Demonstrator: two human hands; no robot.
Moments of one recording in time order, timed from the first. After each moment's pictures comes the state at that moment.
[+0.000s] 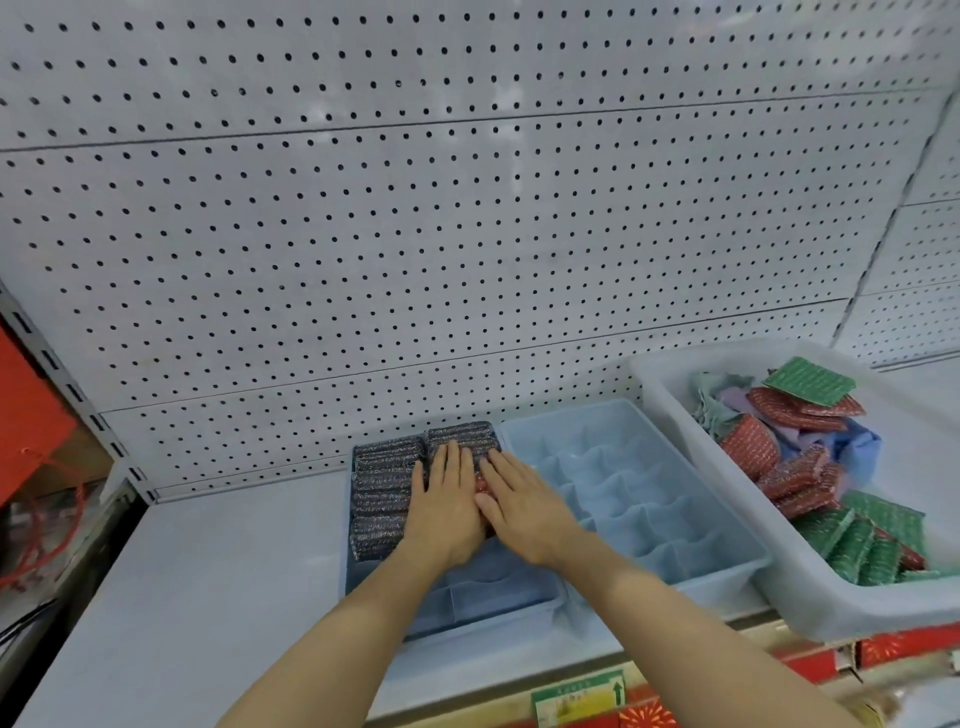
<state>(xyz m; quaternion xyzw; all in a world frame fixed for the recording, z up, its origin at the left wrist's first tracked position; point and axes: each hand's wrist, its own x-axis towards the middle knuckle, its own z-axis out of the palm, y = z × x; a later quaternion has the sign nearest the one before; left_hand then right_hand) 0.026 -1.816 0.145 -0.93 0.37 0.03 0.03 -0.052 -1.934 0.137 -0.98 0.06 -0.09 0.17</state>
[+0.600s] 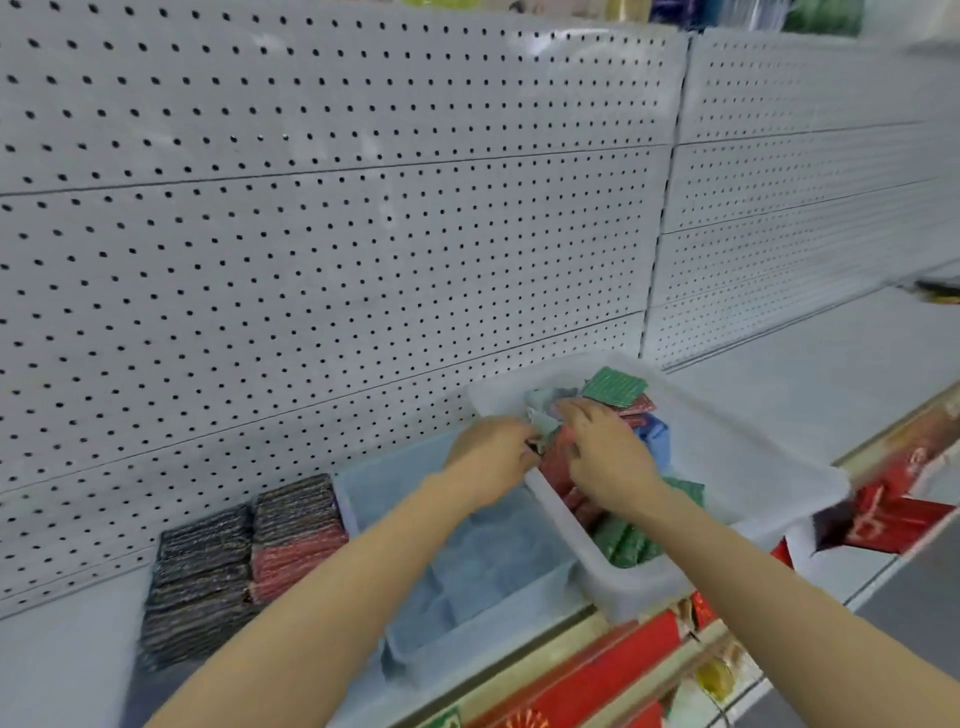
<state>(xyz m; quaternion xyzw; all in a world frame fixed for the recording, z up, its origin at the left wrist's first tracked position) -0.093 -2.018 0.262 -0.80 0.59 0.03 -0.12 -0.229 -2.110 0.261 -0.94 0.27 -0.19 0.07</state>
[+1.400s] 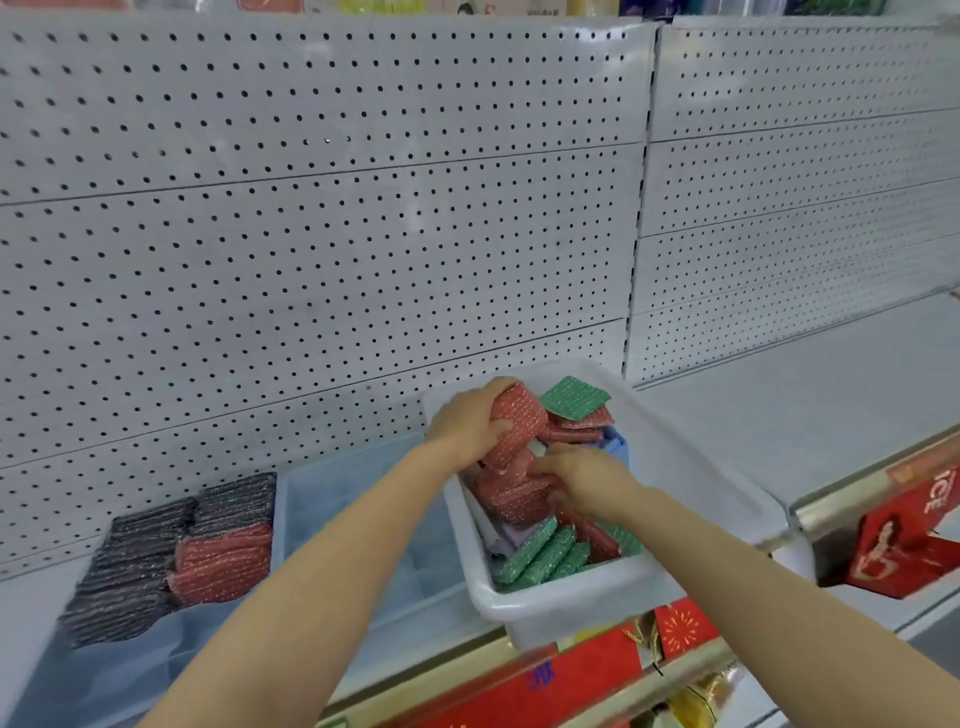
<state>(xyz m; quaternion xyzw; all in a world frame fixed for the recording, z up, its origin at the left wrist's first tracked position) -0.119 -2.109 0.264 -0.84 0.49 0.03 -0.23 -0.271 -2.219 0.224 -0.99 0.14 -0.02 0.06</state>
